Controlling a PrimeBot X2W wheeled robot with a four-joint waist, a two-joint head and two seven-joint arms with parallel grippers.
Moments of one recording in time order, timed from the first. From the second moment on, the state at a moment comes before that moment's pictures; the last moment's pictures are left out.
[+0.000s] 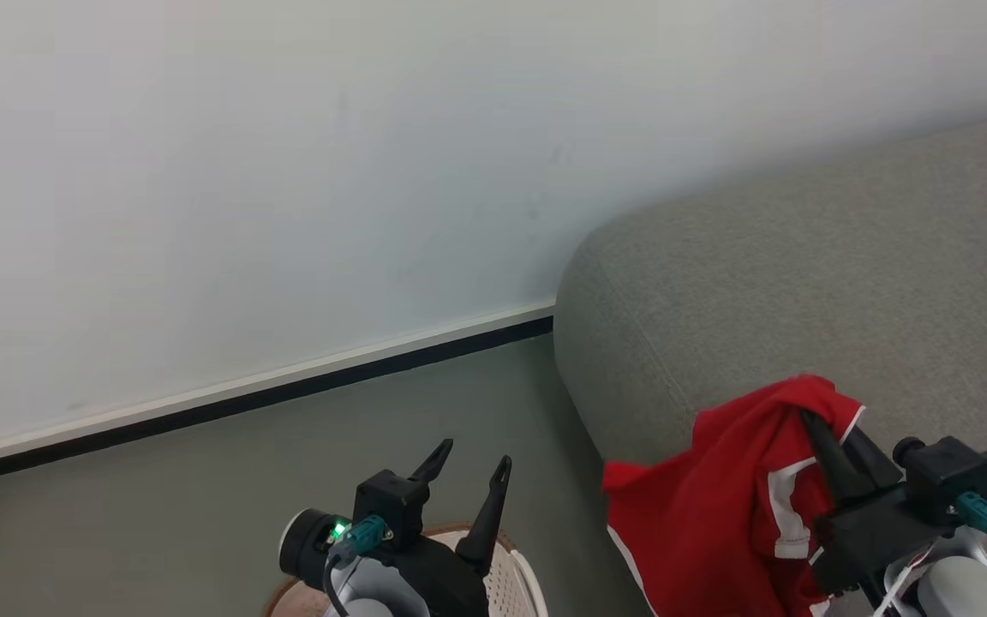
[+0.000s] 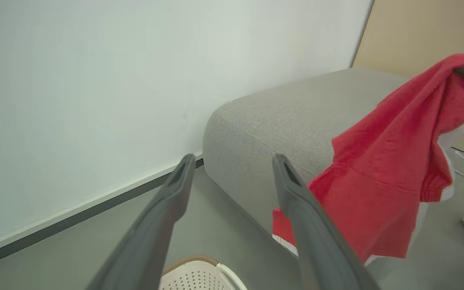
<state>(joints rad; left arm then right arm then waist) -0.39 0.08 -0.73 0.57 -0.60 0.07 -0.23 -0.25 -0.43 0.49 0.26 0.39 -0.02 -0.26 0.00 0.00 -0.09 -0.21</state>
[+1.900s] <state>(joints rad) -0.73 0.15 -0.81 0.30 -0.33 0.10 -0.13 -1.35 -0.64 0.33 0.85 0.39 0.12 -0.20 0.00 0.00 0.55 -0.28</state>
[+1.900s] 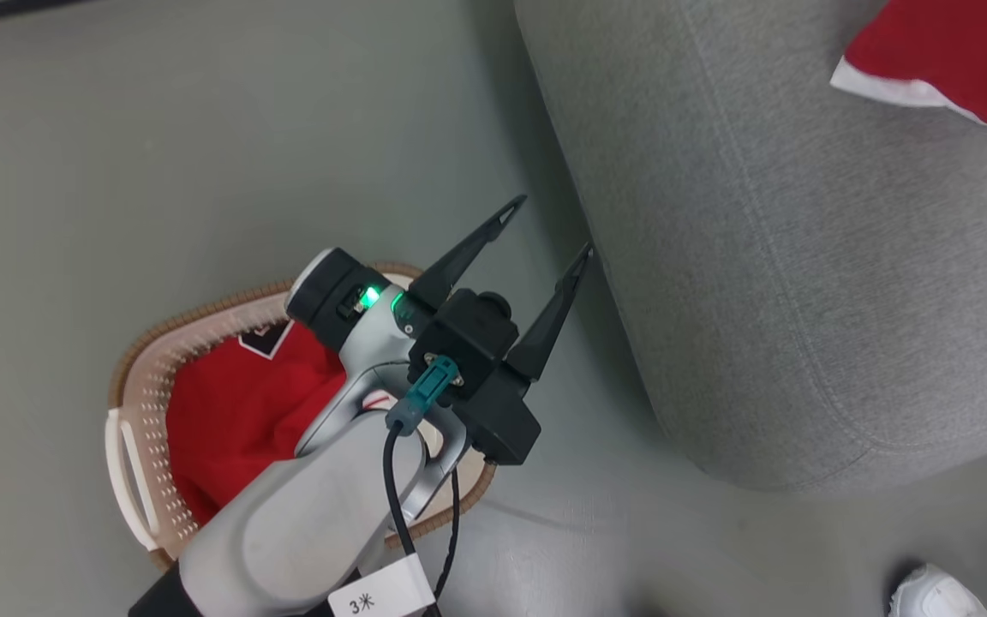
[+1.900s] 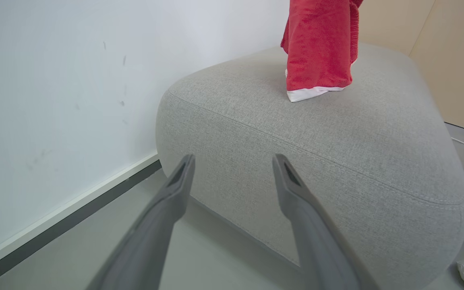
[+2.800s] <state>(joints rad) -0.78 0.14 -0.81 0.34 -0.29 0.11 -0.13 -1.26 -0.41 0.46 1.11 0.34 0.12 -0.25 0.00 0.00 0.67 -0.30</state>
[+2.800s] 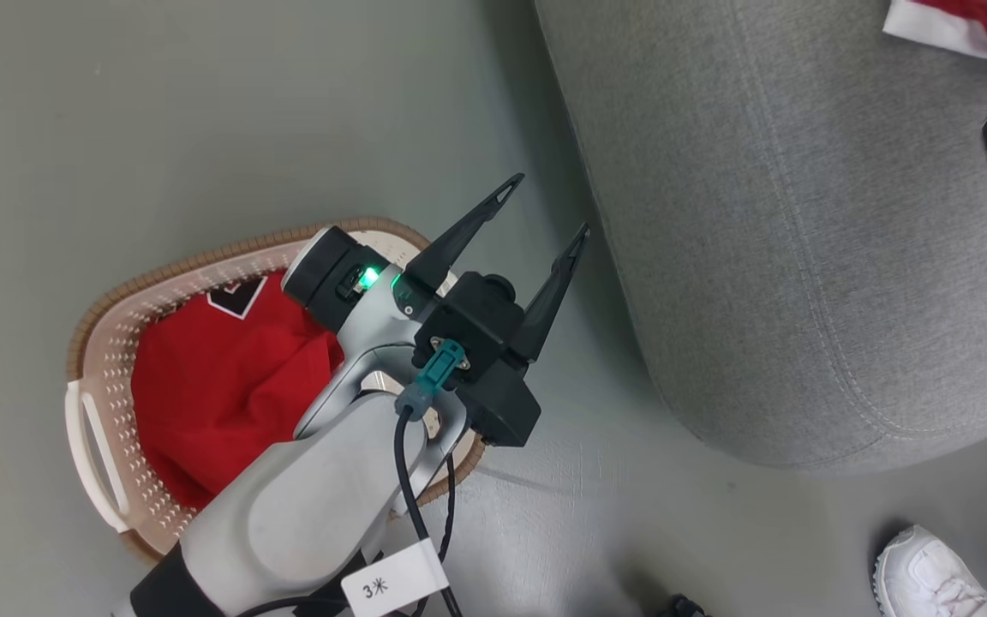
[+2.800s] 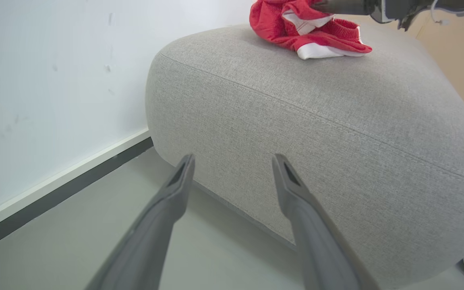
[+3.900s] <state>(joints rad) -0.51 0.13 -0.64 0.47 -0.43 0.12 -0.25 -0.78 -0.34 0.45 0.73 0.35 0.12 -0.25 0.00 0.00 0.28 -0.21</state>
